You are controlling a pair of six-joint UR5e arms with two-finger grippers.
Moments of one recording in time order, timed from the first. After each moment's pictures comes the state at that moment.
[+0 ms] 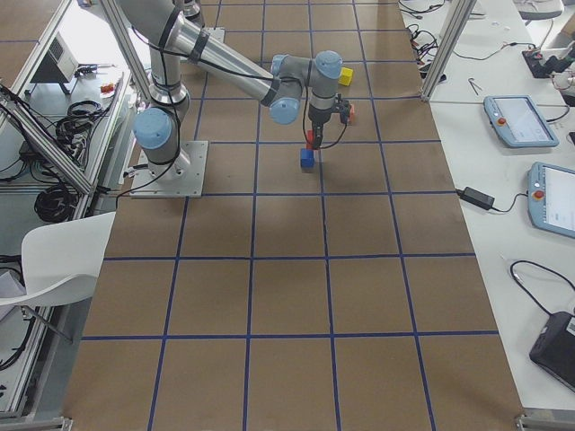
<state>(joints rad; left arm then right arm) -1.45 -1.66 -1.54 -1.50 1.57 0.06 1.43 -1.34 1.92 -2.11 -1.62 -0.11</state>
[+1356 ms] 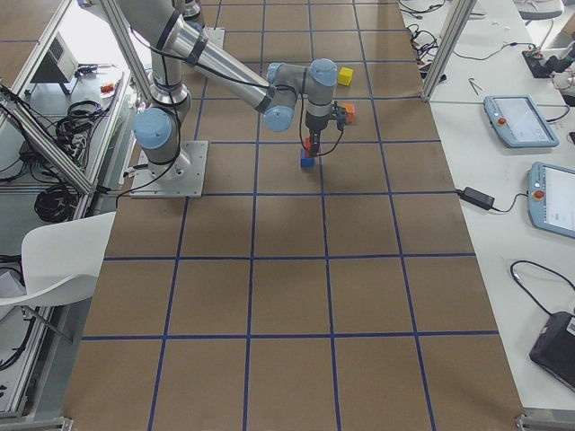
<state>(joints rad) -1.45 -1.67 -1.53 -1.50 1.56 0.07 1.40 -1.34 1.98 -2.19 -1.63 -0.11</state>
